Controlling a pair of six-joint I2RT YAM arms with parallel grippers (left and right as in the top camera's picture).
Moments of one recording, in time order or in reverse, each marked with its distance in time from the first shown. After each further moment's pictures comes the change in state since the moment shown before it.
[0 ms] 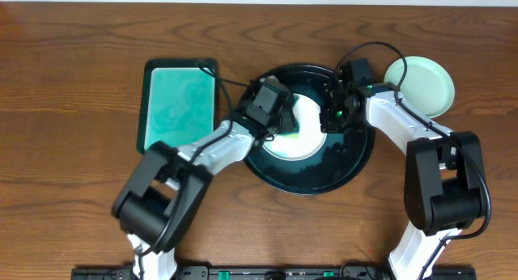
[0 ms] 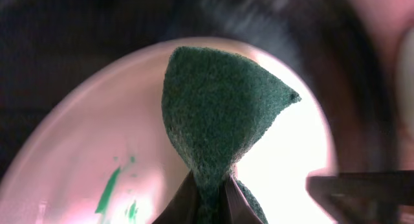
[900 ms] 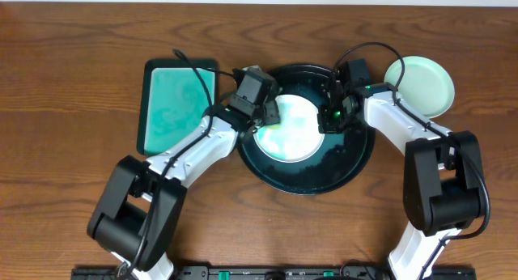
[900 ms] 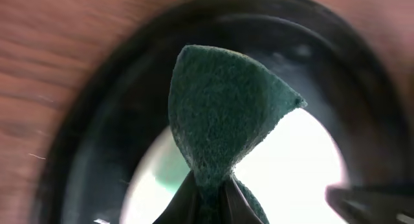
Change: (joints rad) left arm 0.070 -0.141 0.013 -0.158 -0.054 0.104; right arm 0.011 0.000 0.000 0.001 -0.015 0.000
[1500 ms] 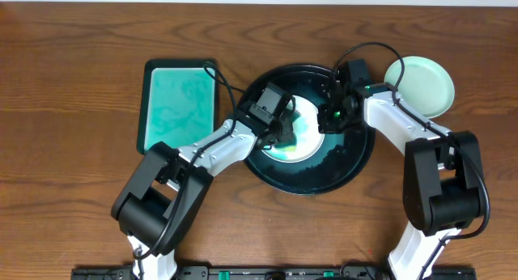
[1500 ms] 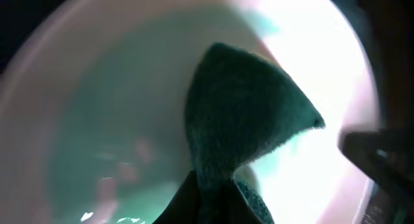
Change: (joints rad) left arm -0.078 0.126 0.018 -0.055 0.065 -0.072; right arm 0.000 0.000 0.000 0.000 0.004 0.000
